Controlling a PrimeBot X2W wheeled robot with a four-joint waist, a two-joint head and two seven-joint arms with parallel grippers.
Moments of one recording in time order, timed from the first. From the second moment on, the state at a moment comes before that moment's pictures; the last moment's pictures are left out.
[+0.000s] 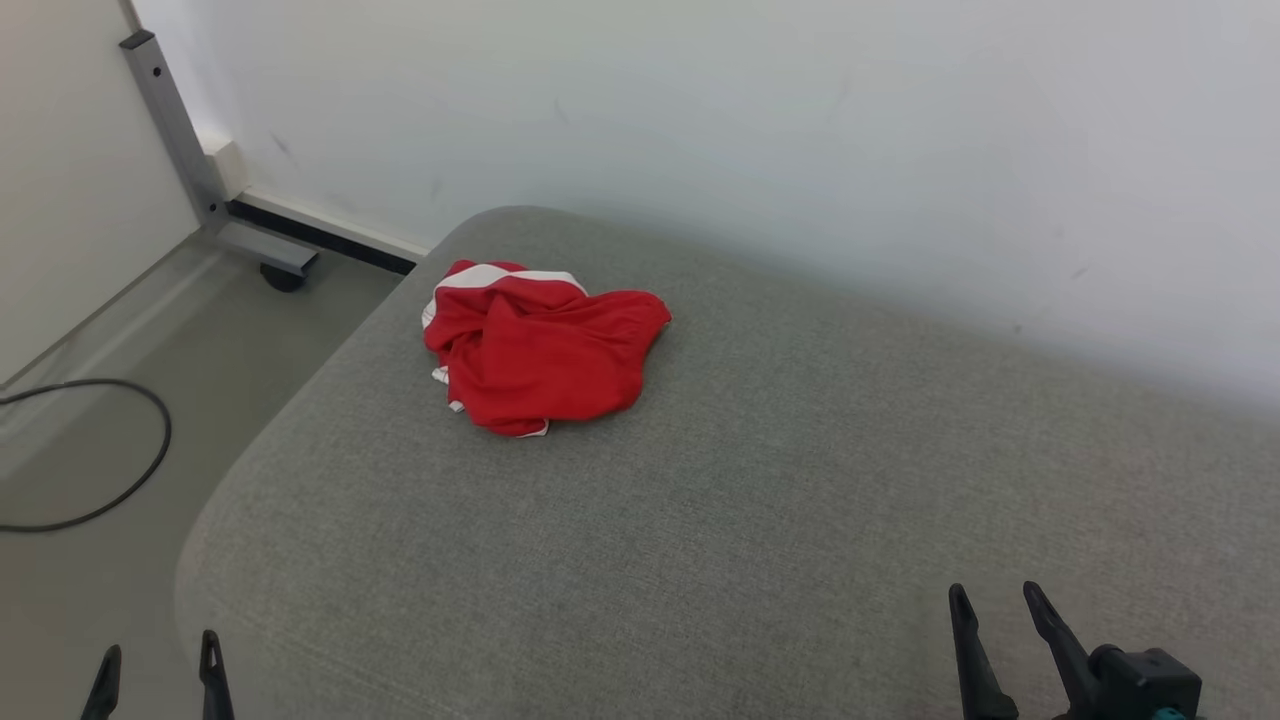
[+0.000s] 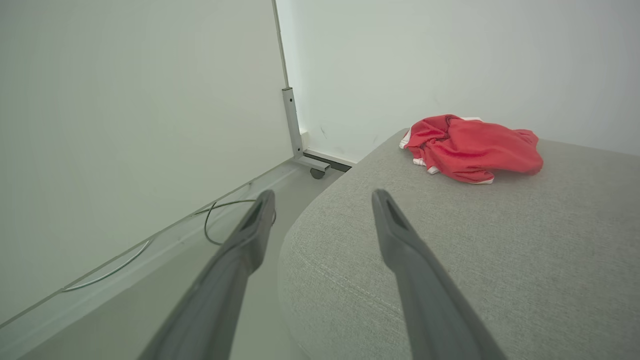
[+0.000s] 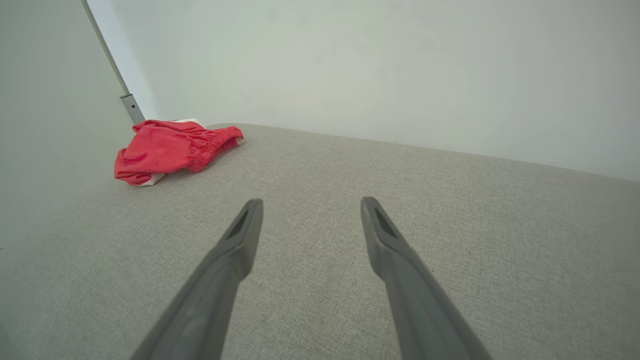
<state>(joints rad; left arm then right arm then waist) 0.18 0.29 0.01 -0.05 -0.23 0.15 -0.10 0.12 -0.05 -0.07 0.06 0.14 0.13 -0.06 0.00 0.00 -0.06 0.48</state>
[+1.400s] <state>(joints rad) -0.55 0.45 0.11 0.30 -0.43 0.02 -0.13 -0.09 -0.06 -0.10 -0.09 0.05 0.13 -0.04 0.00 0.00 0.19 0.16</state>
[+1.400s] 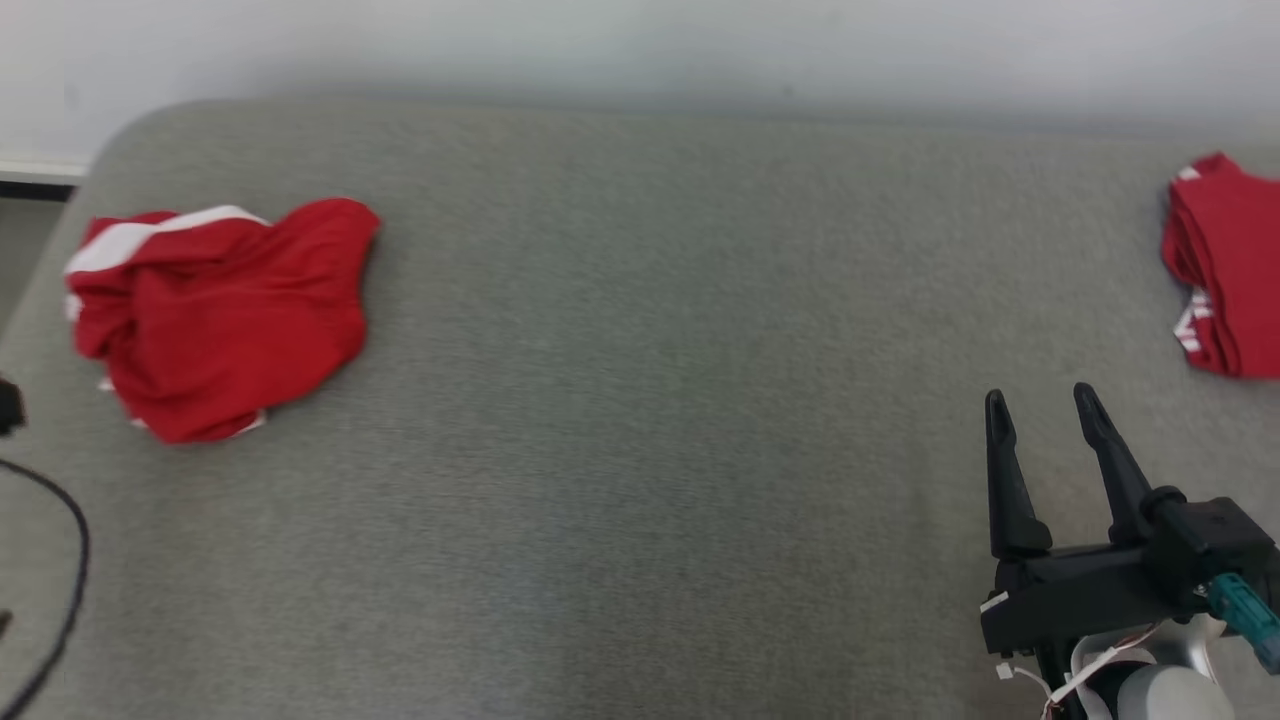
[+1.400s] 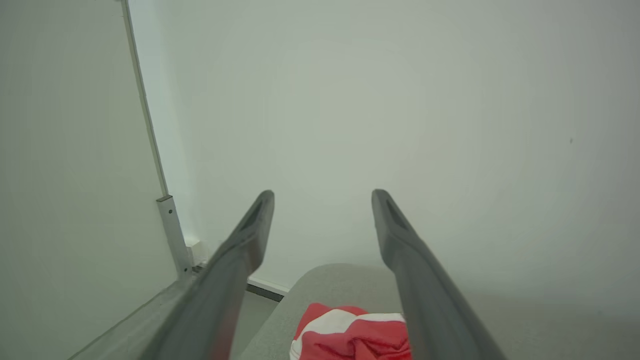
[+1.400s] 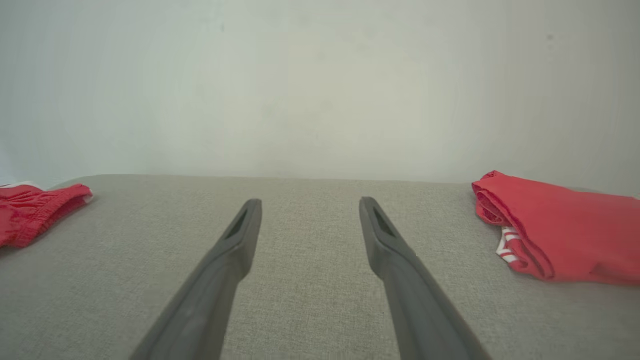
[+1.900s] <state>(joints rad) -0.82 0.57 0.07 0.81 -0.47 -0.09 -0.01 -0.13 -0.05 -0.11 -0.11 0.05 0.13 -0.06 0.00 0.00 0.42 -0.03</state>
